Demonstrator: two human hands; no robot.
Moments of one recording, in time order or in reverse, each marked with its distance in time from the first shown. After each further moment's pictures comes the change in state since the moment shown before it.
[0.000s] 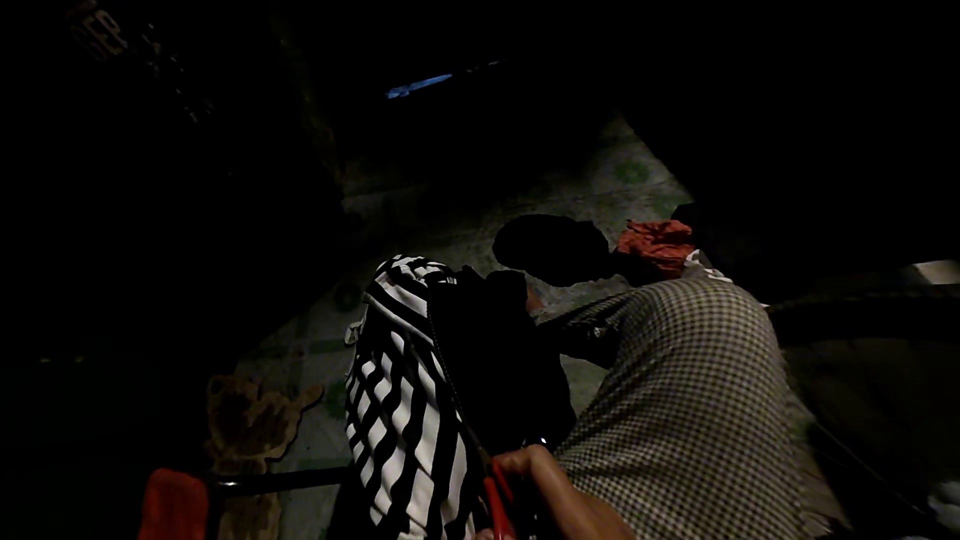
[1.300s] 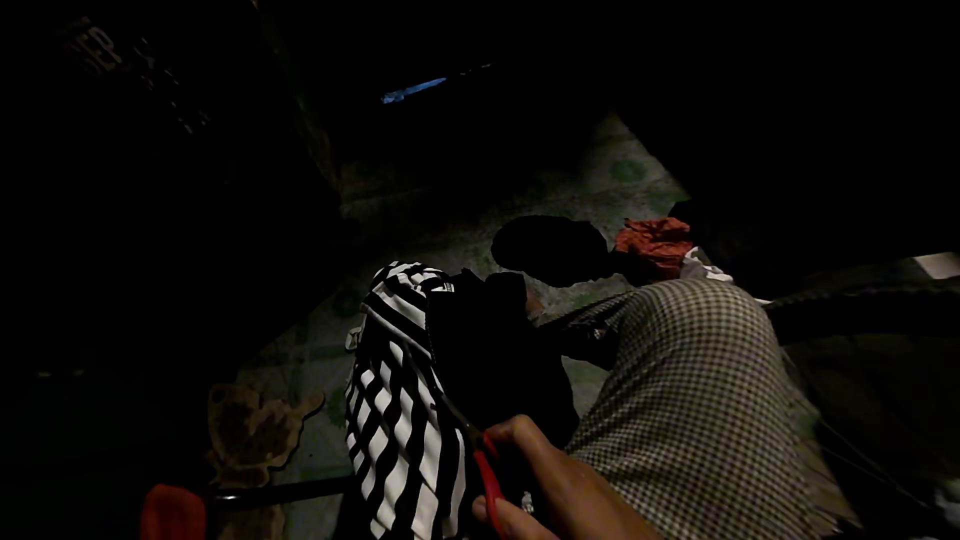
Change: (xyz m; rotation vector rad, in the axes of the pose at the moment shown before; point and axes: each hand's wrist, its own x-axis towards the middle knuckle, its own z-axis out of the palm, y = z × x) left_hand 0.004 -0.030 -0.020 0.127 -0.134 0.081; right_hand 0.025 0.005 -0.013 -0.124 -0.023 0.006
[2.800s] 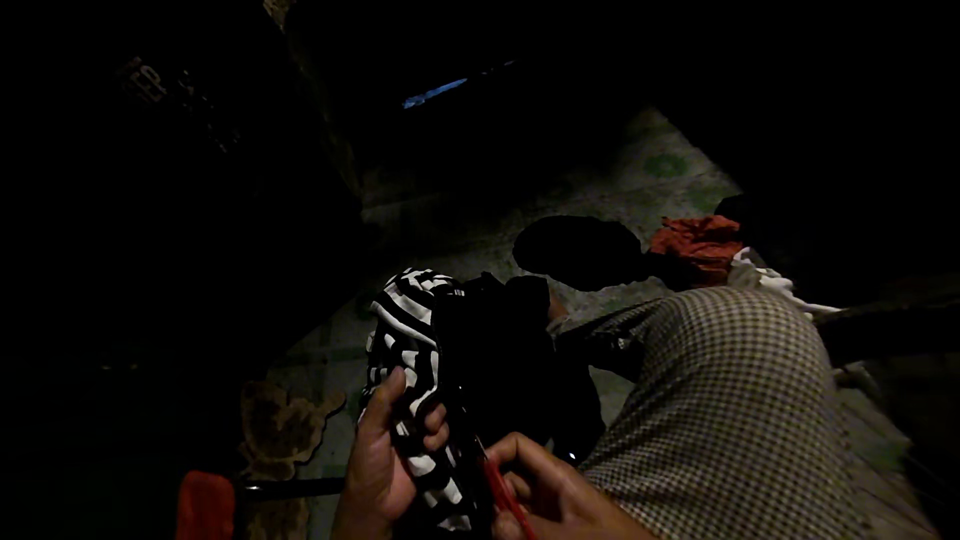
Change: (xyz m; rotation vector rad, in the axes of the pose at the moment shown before) left_hand 0.098 0.055 -0.015 -1.179 0.012 -0.162; right_hand 0.014 0.044 0.009 0.875 -0.294 -0.109
